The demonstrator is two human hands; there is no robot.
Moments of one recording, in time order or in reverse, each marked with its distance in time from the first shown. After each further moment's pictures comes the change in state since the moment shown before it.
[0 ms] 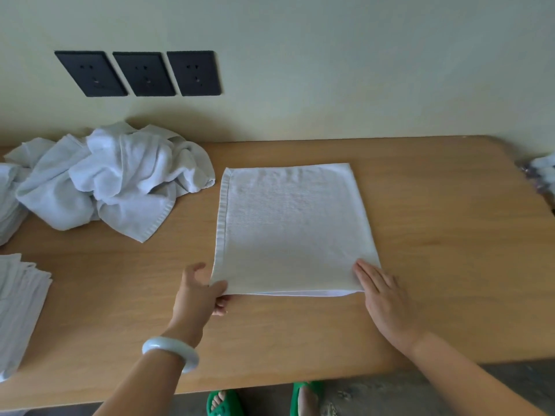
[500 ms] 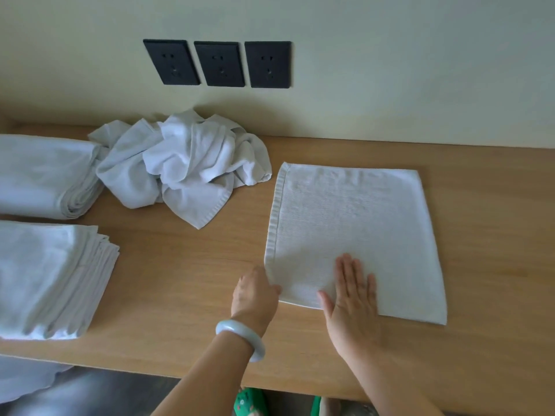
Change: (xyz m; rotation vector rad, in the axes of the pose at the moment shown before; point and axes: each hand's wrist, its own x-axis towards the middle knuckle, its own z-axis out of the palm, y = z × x) left_hand 0.006 0.005 0.011 0.645 0.078 0.058; right_hand 0.040 -0.149 0.031 0.043 -0.103 0.098
